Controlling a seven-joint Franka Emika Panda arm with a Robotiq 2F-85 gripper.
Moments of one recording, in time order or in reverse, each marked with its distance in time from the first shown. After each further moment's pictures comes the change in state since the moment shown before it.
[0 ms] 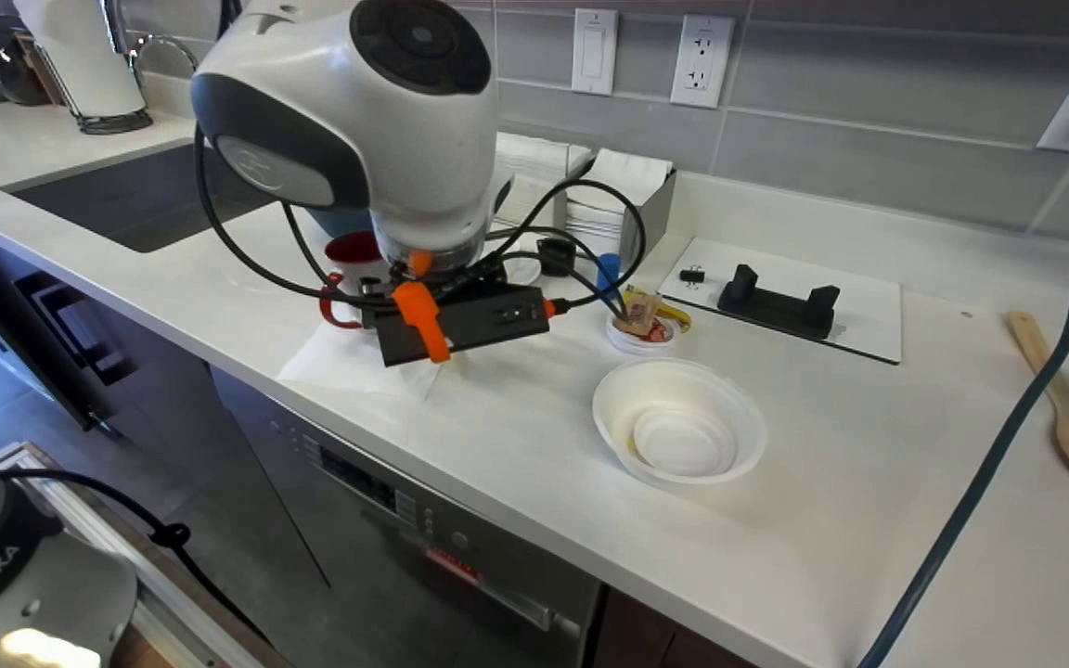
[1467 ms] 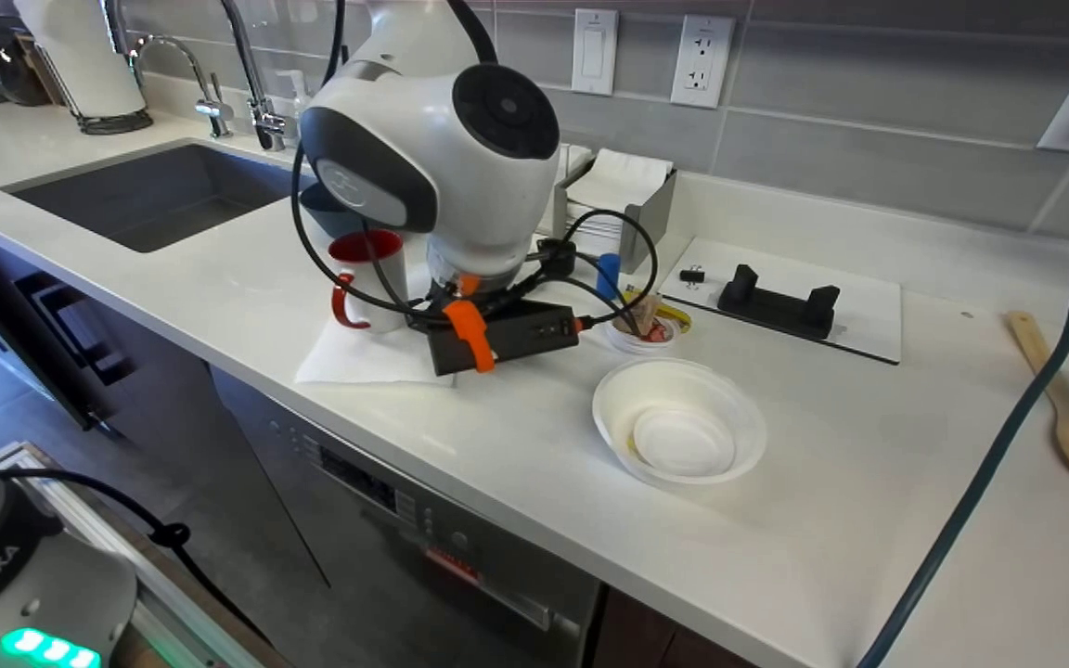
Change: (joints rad) arm -0.451 0.256 0.470 0.176 0.164 -0.127 -0.143
